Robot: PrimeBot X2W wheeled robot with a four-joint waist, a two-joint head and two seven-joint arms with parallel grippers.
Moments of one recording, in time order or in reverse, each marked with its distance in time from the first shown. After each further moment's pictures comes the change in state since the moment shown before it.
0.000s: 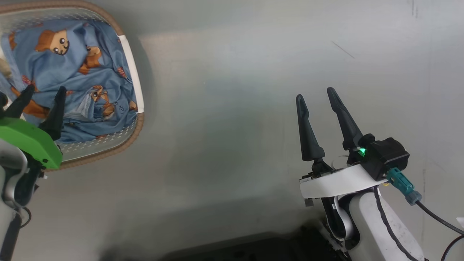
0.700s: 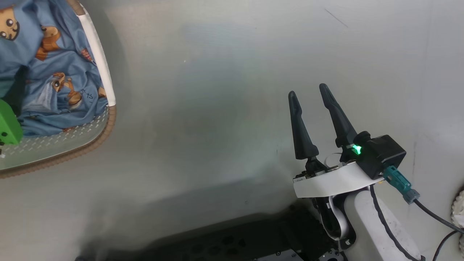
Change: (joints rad) left arm -0.161 0.104 -0.054 0.099 -0.020 -0.001 0.126; right arm -0.019 0.000 0.040 -0.018 0.034 -0.016 0.000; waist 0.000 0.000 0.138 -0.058
